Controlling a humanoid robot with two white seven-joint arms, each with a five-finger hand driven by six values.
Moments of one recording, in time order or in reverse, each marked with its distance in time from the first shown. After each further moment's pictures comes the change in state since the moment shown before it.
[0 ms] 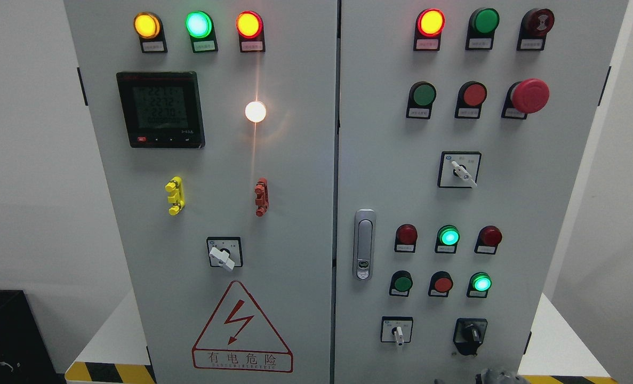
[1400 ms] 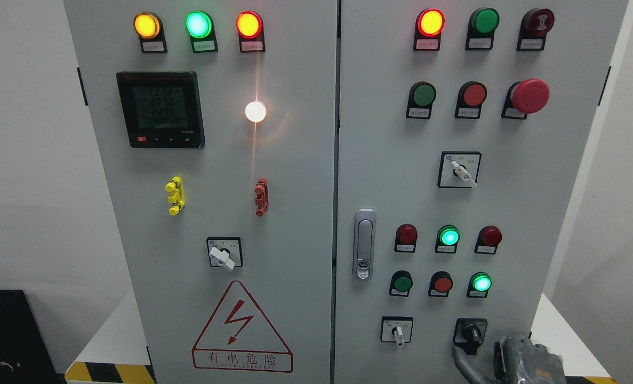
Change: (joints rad) left arm 0.000 0.000 0.000 0.000 0.000 0.000 0.000; right arm -0.086 -0.028 -0.047 -0.014 0.027 0.002 0.051
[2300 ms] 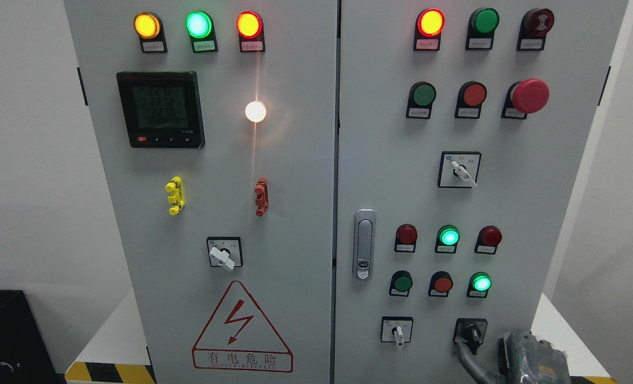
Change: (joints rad) left arm 0.000 0.000 0.000 0.000 0.000 0.000 0.000; right arm -0.018 -0.009 -0.011 0.027 0.011 0.000 -0.021
